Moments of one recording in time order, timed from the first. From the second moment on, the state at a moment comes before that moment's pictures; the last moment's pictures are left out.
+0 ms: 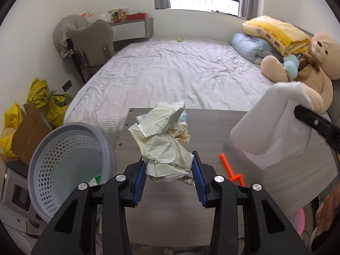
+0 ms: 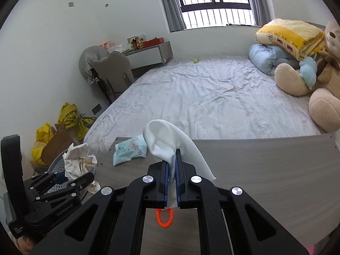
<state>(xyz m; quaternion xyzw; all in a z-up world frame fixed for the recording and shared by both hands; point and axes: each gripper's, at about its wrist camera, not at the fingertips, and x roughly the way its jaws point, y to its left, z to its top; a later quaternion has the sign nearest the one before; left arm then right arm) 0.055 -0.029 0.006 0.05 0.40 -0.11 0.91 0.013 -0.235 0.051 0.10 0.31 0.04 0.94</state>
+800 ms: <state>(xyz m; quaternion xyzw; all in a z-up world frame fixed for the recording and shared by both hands) 0.082 0.181 0.001 0.00 0.41 0.07 0.91 0.101 0.009 0.045 0.04 0.34 0.26 0.90</state>
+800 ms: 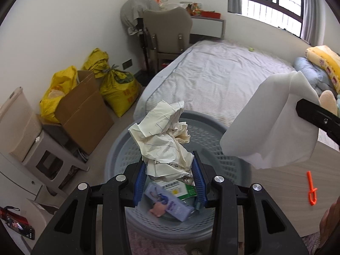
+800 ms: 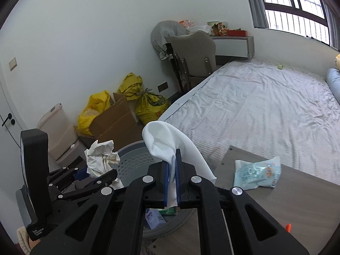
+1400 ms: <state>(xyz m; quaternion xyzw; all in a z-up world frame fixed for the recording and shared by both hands) 0.105 0.224 -0.053 -0.02 0.46 0.08 0.88 0.137 0.066 -0.039 0.00 0.44 0.28 0.85</state>
